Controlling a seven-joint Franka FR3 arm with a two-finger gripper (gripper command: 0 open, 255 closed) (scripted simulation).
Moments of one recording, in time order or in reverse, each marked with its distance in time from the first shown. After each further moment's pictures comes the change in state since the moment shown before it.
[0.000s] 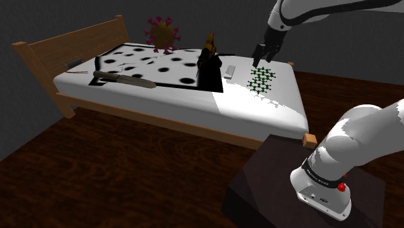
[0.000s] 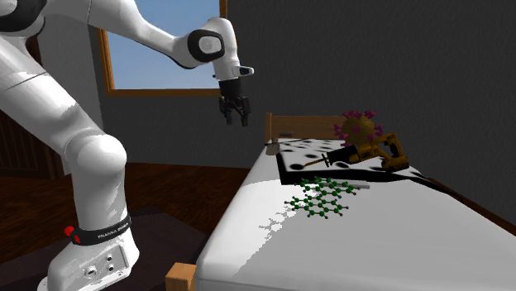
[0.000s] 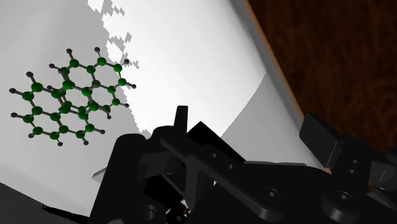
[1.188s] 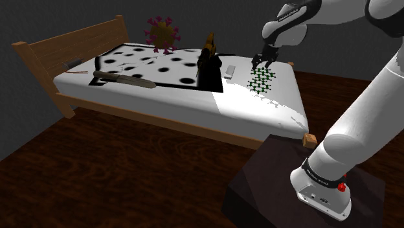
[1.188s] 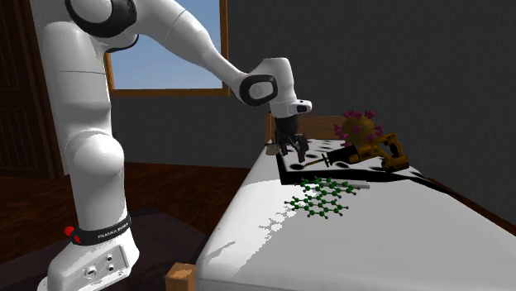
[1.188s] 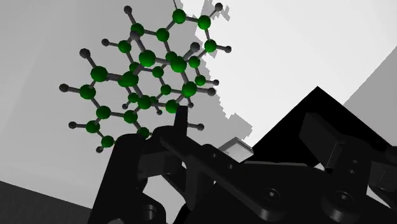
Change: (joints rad) arm -0.057 0.547 -0.255 0.192 0.211 0.423 -0.223
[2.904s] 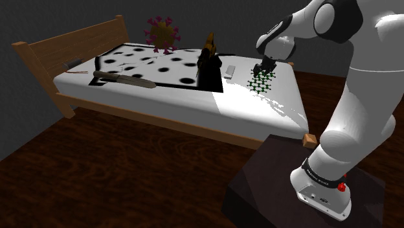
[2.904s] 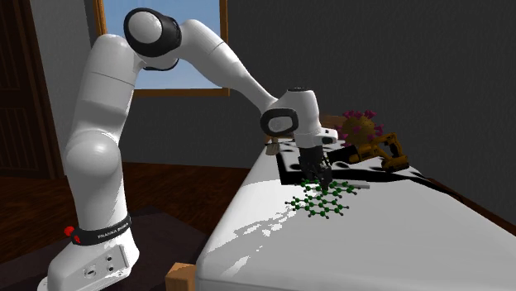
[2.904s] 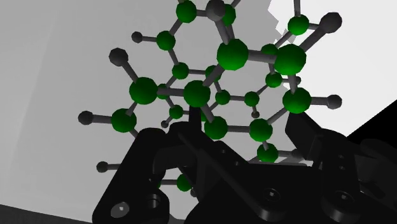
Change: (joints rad) arm -0.117 0.338 0.020 0.160 0.331 0.149 -0.237
